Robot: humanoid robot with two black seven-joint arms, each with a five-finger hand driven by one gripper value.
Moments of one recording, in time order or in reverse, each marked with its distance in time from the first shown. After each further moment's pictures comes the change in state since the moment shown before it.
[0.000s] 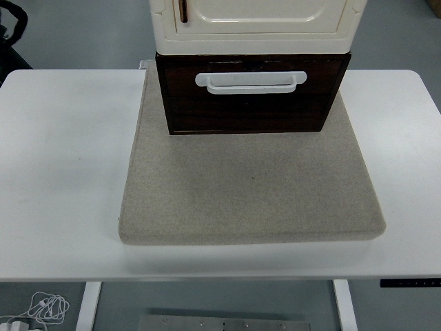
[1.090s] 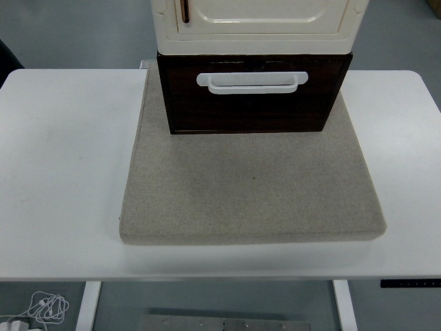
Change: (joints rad) left arm -0.569 0.192 0.673 -0.790 0.233 0.087 0.136; right arm -0.001 0.000 0.000 0.000 0.000 0.000 0.000
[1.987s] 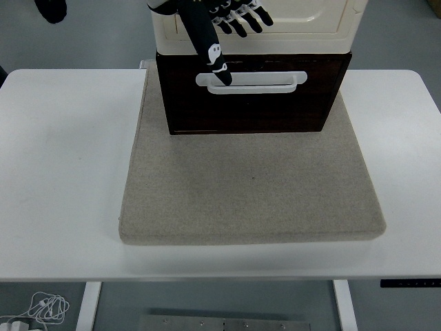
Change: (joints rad) left arm -0.224 -0.066 0.602 -0.171 0.006 -0.082 0.285; right arm 0.000 0.000 0.000 0.000 0.000 0.000 0.001
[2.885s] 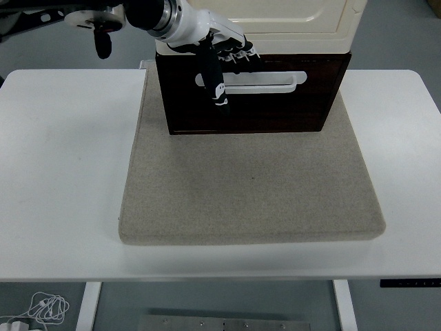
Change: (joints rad) left arm 0.107 -0.147 0.031 0.118 0.083 0.005 0.049; right arm 0.001 0.000 0.000 0.000 0.000 0.000 0.000
